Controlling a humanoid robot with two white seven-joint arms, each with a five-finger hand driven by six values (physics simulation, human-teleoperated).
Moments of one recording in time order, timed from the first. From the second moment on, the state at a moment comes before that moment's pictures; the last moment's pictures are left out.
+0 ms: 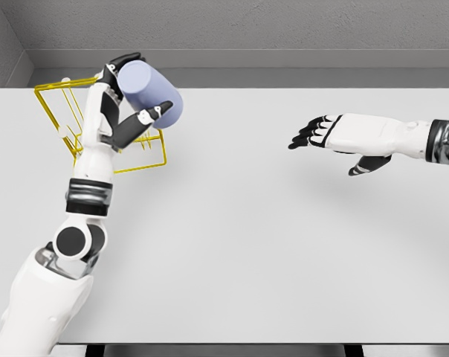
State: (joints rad) left arm -0.20 0.25 -0.36 -1.76 0.20 -0.15 0.32; right arm -0.68 -0.84 0.62 -1.52 0.30 -0.61 0.61
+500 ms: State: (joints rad) left arm -0.20 0.27 -0.31 -1.76 0.21 -0.12 0.32; right arm -0.68 -0.84 0.62 -1.52 0.30 -0.61 0.61
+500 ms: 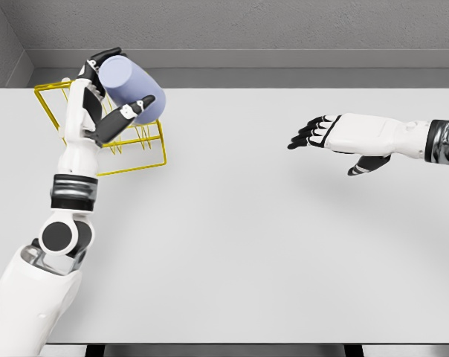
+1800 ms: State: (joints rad) left arm -0.19 0.32 -0.29 -1.76 0.24 -0.09 0.28; right arm -0.68 -0.83 0.62 -1.52 0.30 -0.61 0.61
